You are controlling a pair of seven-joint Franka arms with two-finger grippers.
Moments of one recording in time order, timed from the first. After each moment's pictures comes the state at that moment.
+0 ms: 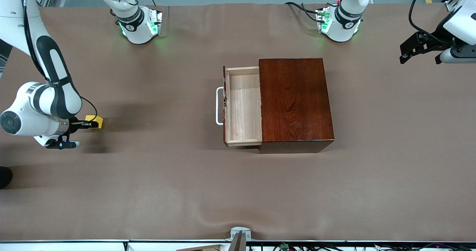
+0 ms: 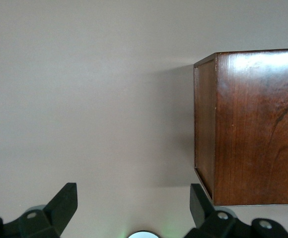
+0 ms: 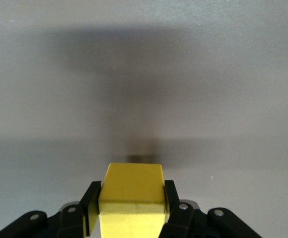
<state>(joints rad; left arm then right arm) 0.08 -0.14 -0.17 -1.66 0.00 1.51 -0.04 -0.19 0.51 -0.06 -1.87 0.01 2.07 -0.25</state>
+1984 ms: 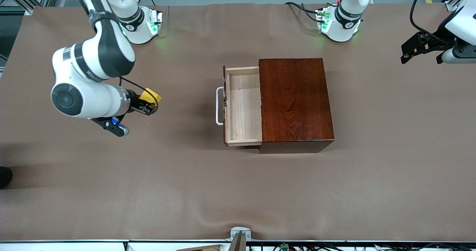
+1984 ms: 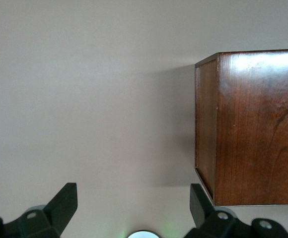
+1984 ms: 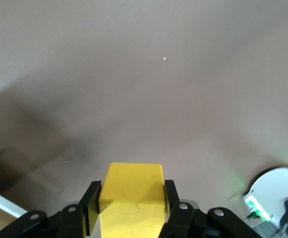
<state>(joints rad) 0.08 -0.14 -0.17 -1.66 0.00 1.51 -0.04 0.32 0.31 -0.03 -1.60 0.19 1.57 0.86</state>
